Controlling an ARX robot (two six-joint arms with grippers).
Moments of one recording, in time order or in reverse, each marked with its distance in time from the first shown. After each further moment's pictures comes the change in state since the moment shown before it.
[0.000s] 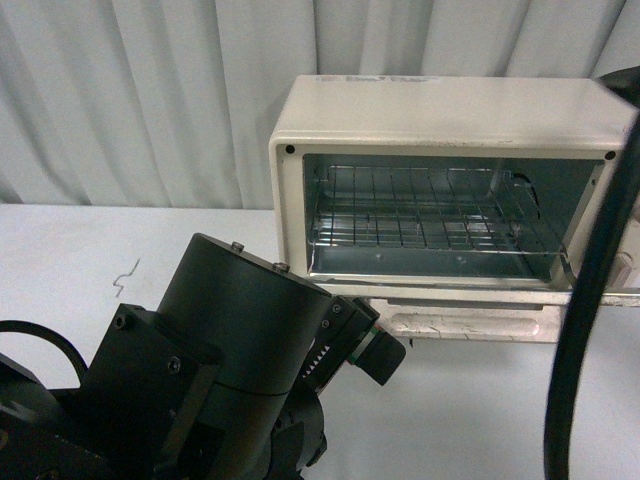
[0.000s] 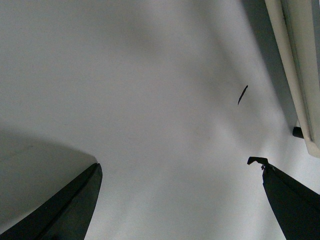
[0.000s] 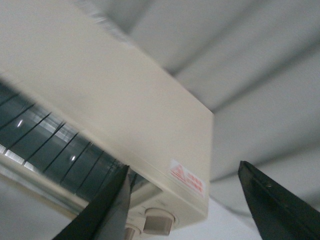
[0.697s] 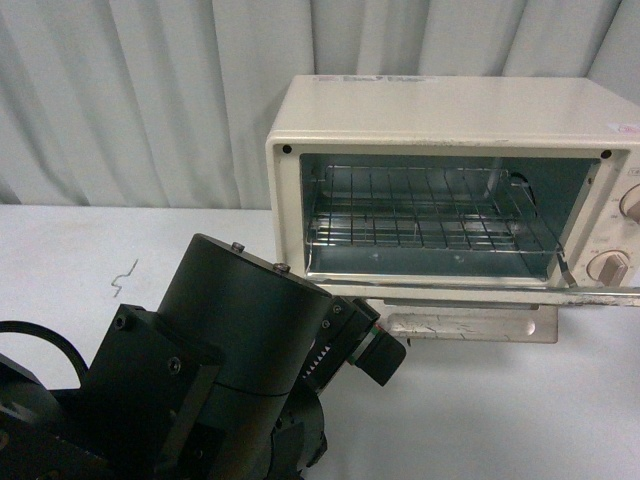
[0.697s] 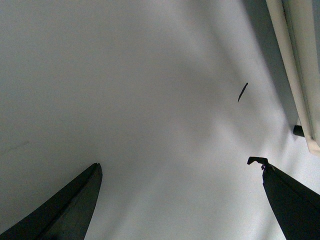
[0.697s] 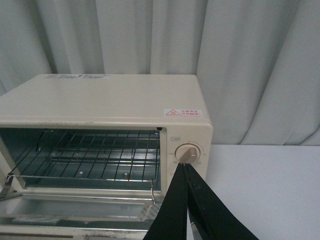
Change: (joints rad) left arm 0.000 0.000 0.000 0.000 0.000 0.000; right arm -0.137 -0.401 -0.548 0.371 -0.055 0.692
